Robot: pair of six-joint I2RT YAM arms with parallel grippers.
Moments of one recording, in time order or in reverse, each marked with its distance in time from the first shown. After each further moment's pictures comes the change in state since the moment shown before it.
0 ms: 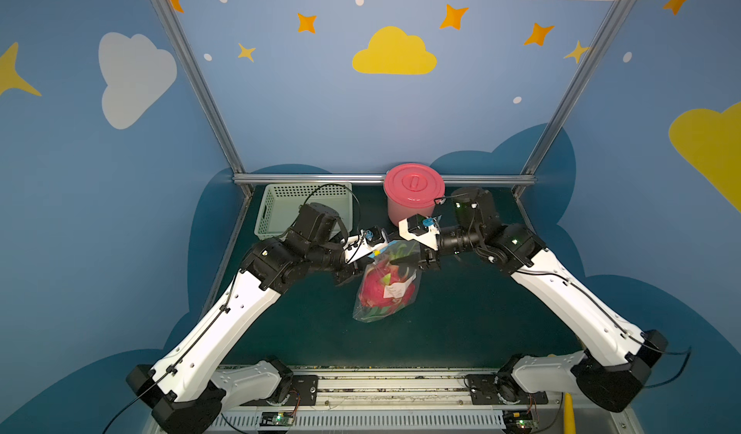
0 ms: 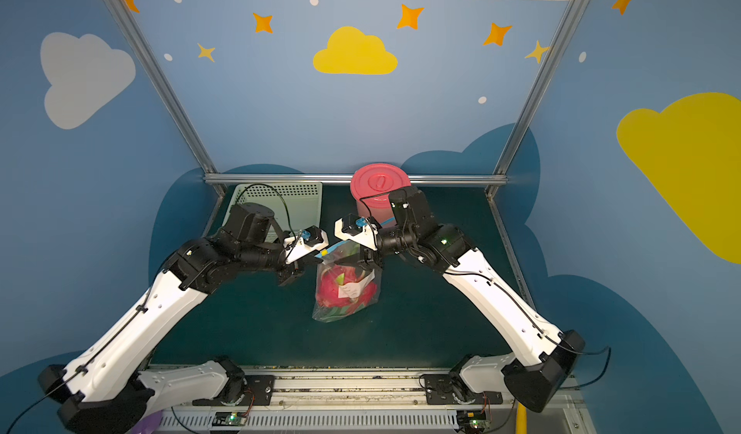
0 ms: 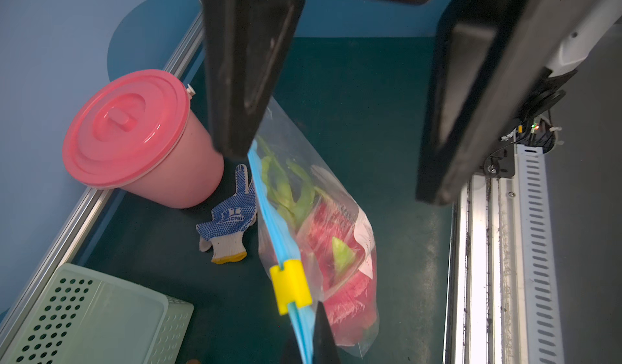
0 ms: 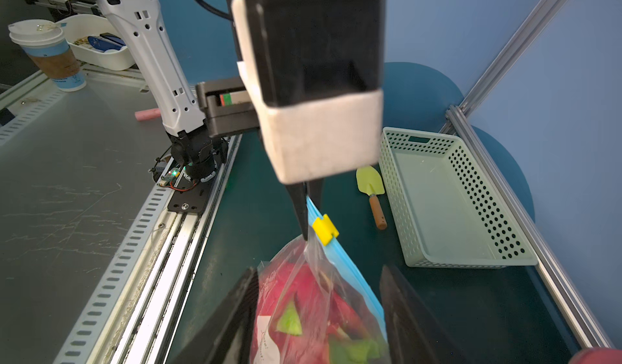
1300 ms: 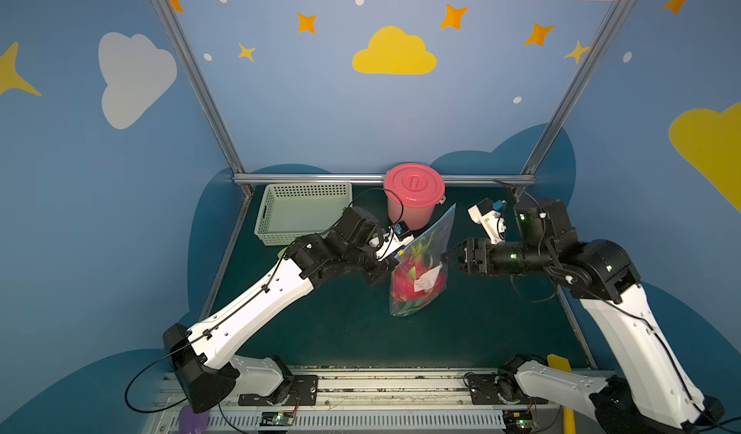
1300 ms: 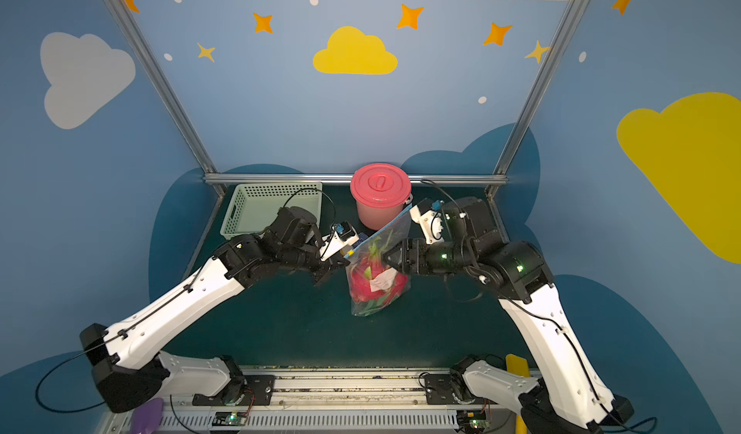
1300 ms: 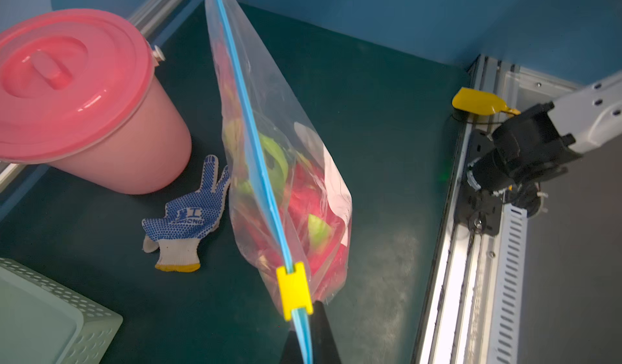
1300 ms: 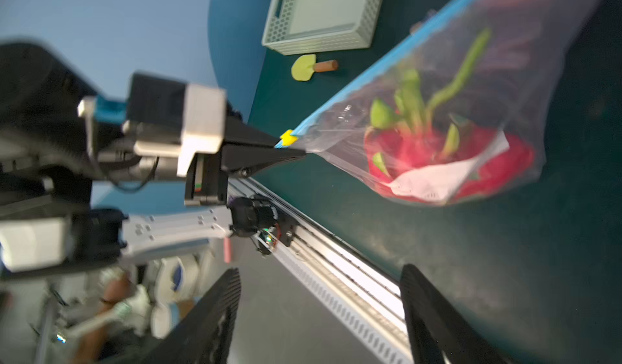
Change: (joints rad) left arm -0.171 0.161 0.017 0.092 -0.138 -0.310; right arm -0.097 -0.267 0.110 -0.536 0.348 1.046
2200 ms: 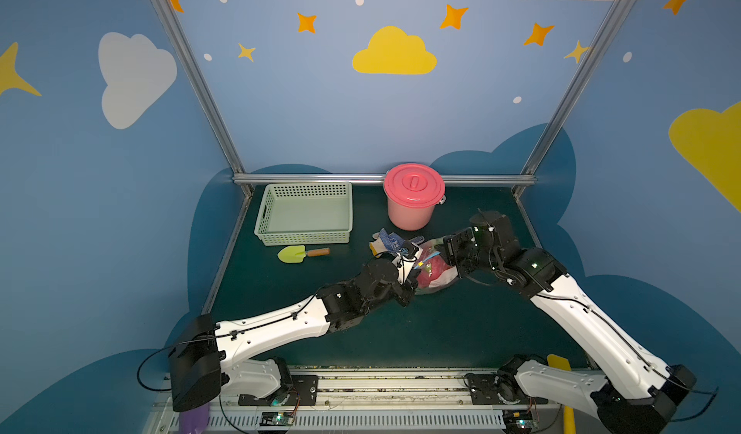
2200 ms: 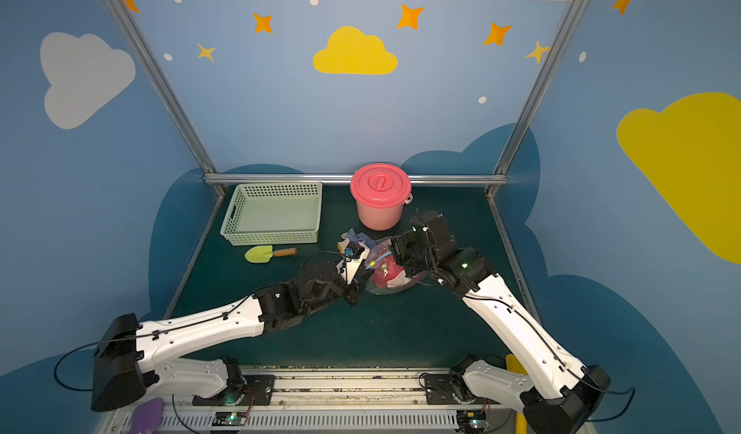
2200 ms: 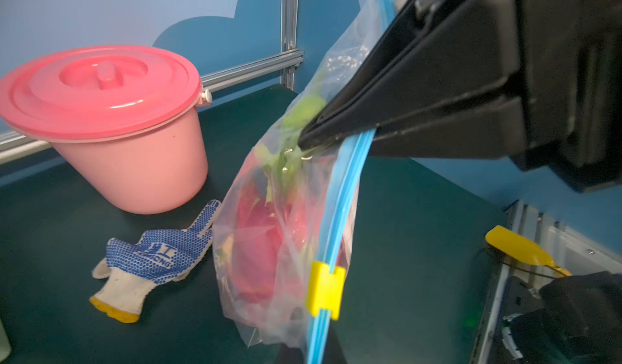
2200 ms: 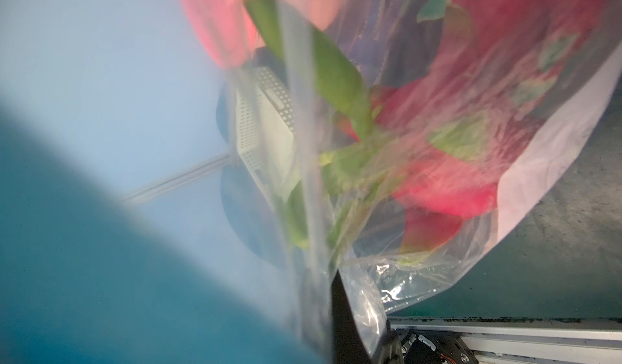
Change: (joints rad) left arm -0.279 -0.038 -0.494 0.843 -0.448 -0.448; right arm 0.023 0.044 -0.372 0.438 0.387 1.215
